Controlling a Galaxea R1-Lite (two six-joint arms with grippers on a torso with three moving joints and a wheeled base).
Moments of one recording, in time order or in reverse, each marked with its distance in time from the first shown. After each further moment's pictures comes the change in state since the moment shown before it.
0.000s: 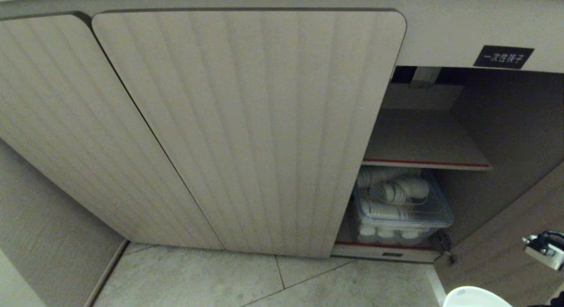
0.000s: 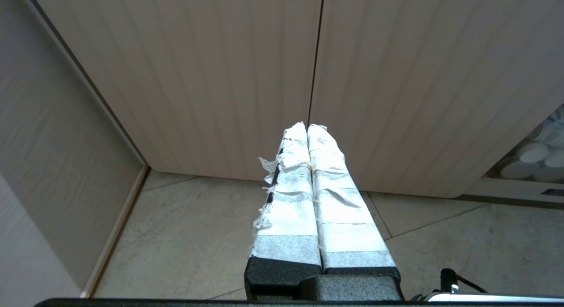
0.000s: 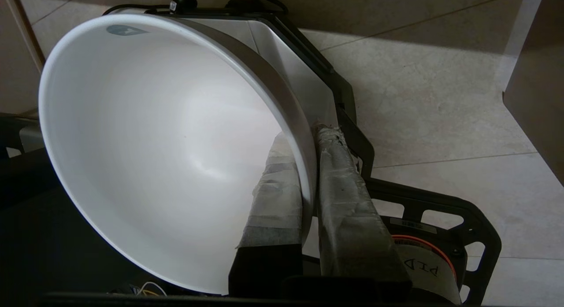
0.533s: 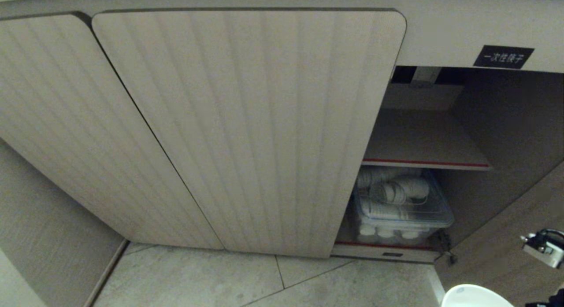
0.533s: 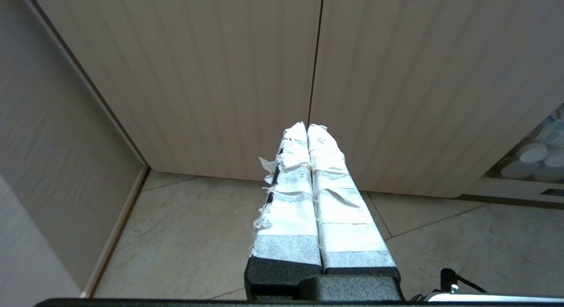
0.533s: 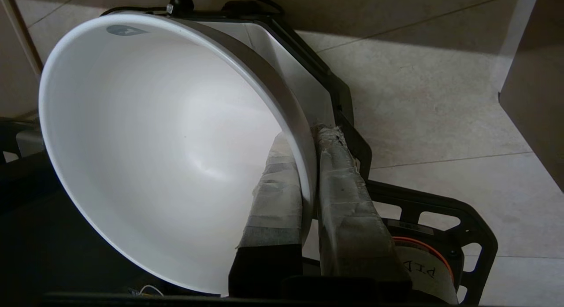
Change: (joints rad) left arm 0.000 0.000 0.000 0.000 -0.001 0.000; right arm -0.002 0.011 -0.005 -0.004 -0.009 0.000
